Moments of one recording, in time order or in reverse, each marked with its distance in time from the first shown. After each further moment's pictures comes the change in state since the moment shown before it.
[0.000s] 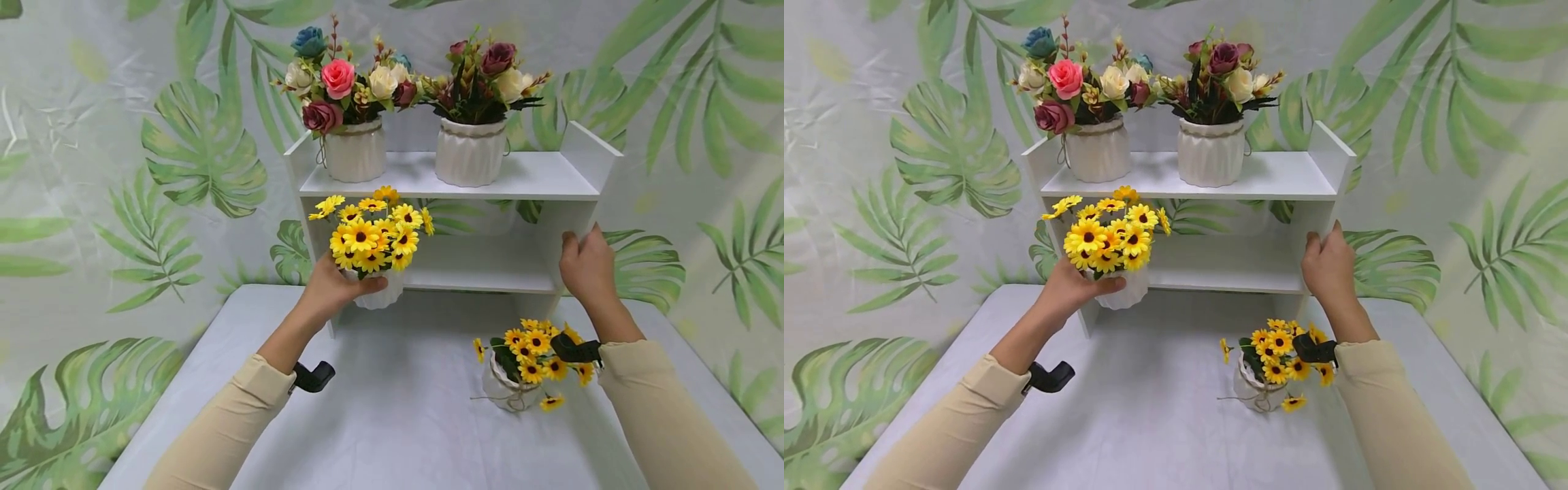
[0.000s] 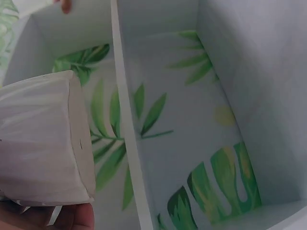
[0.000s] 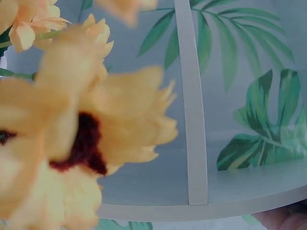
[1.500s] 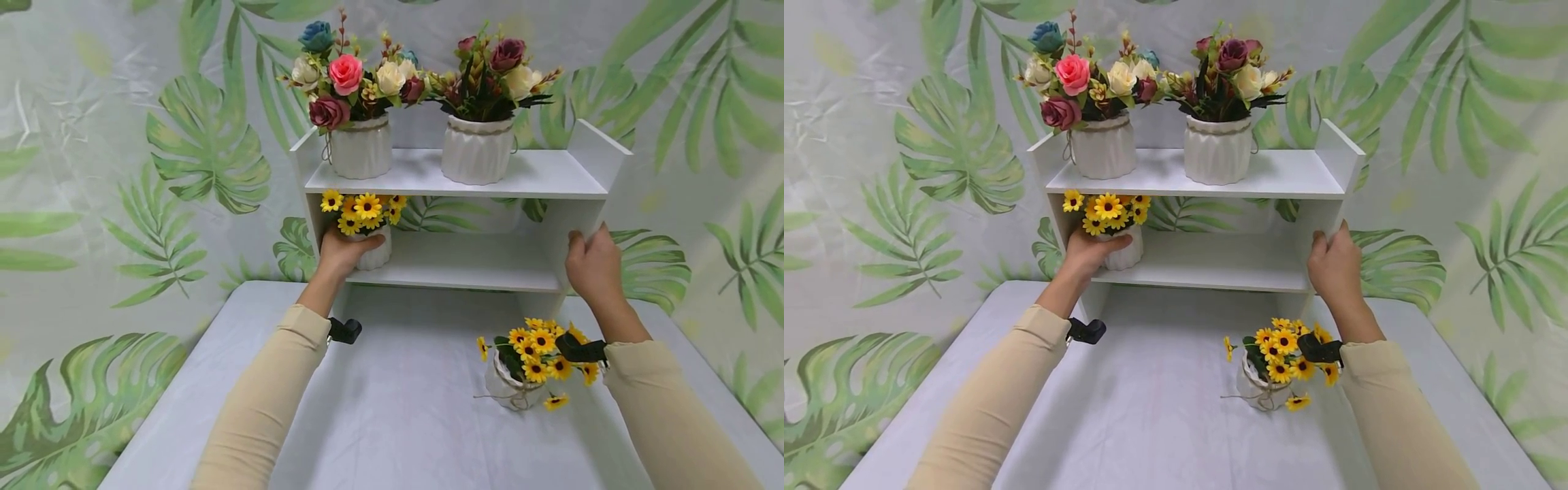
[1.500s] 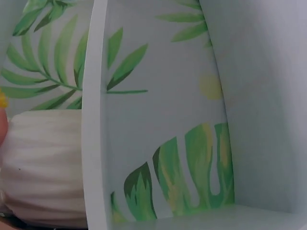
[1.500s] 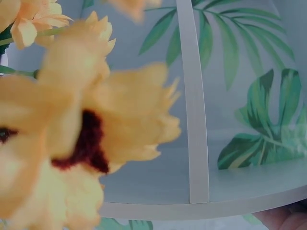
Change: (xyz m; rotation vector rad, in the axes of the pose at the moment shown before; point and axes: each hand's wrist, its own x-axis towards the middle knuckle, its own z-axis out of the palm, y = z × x) left_hand 0.075 -0.022 0.001 0.004 0.277 -0.160; right_hand 0.001 -0.001 0.000 0.008 -0.020 0.023
